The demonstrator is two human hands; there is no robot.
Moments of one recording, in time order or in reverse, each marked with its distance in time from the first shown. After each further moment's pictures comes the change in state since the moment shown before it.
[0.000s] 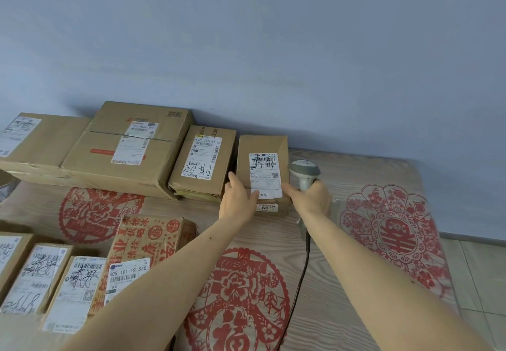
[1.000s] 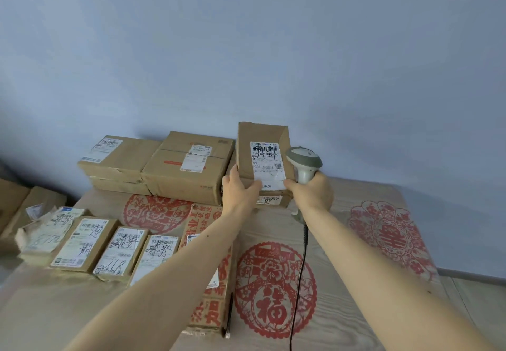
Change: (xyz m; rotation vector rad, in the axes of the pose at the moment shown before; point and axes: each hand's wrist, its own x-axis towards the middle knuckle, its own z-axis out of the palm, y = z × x) left_hand -0.148 -0.036 -0.146 -0.536 0.192 0.183; right_hand -0.214 -0.084 -0.025 0.131 0.115 -0.276
